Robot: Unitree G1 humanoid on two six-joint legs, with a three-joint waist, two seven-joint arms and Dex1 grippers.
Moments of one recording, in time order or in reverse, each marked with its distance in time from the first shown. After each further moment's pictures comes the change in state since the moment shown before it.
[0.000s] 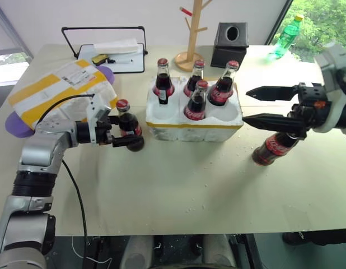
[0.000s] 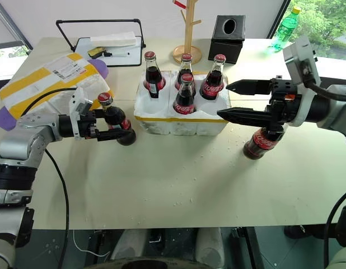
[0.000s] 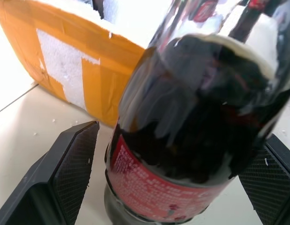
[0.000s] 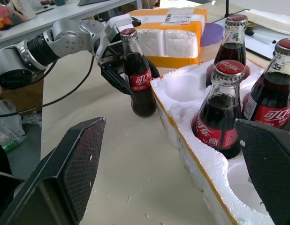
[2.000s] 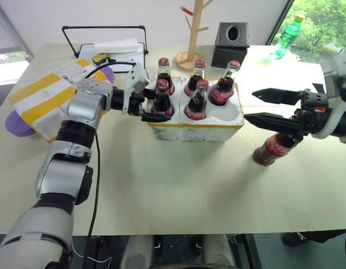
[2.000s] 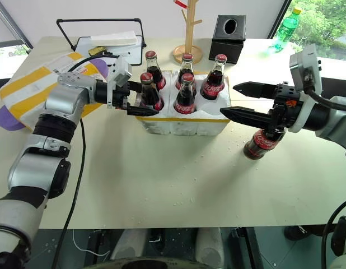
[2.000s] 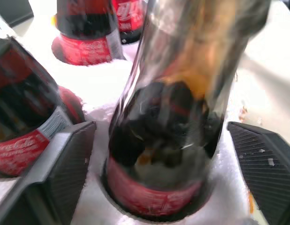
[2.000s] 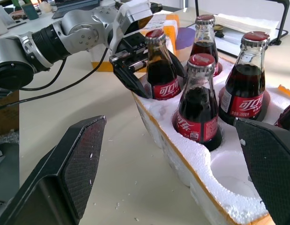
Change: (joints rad) left arm -0.514 -0.224 -0.140 0.514 0.224 -0.198 -0.152; right arm 0.113 0.043 -0.095 -0.059 0.028 -0.006 -0.129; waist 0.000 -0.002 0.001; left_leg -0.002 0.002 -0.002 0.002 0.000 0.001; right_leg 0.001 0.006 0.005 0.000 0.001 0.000
